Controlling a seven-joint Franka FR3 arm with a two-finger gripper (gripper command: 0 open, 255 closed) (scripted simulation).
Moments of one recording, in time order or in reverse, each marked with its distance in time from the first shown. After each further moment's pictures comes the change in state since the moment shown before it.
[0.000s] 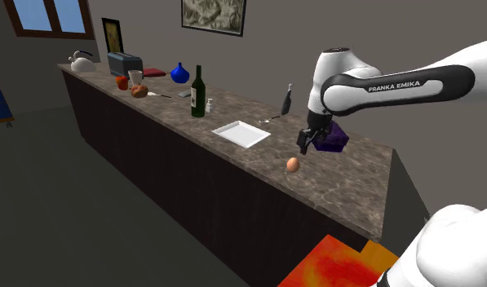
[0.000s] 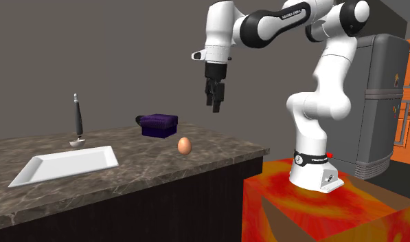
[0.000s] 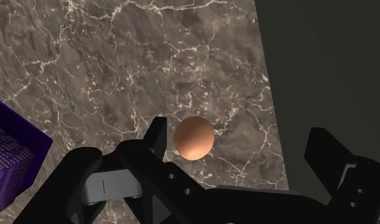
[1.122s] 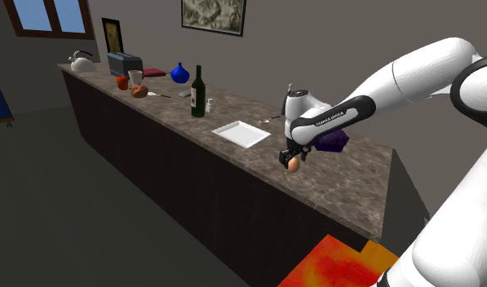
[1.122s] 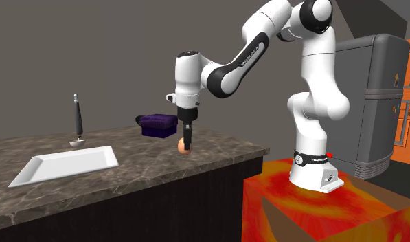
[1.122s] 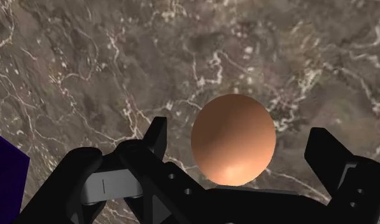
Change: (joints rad) arm -0.077 0.469 -0.016 0.104 -0.169 0.316 0.217
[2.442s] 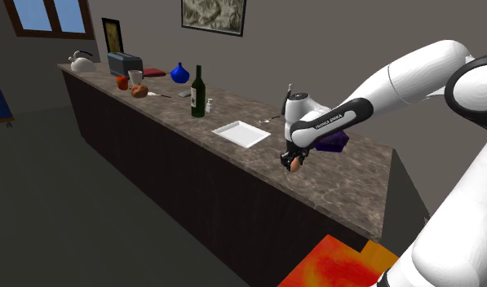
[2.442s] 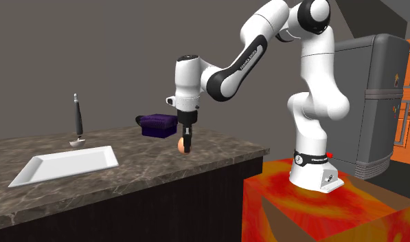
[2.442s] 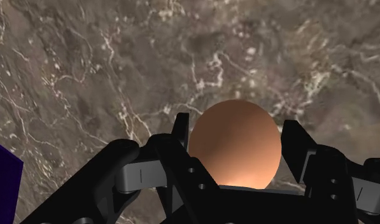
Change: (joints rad) arm -0.004 0.021 -0.004 -0.007 -0.009 0.028 0.005
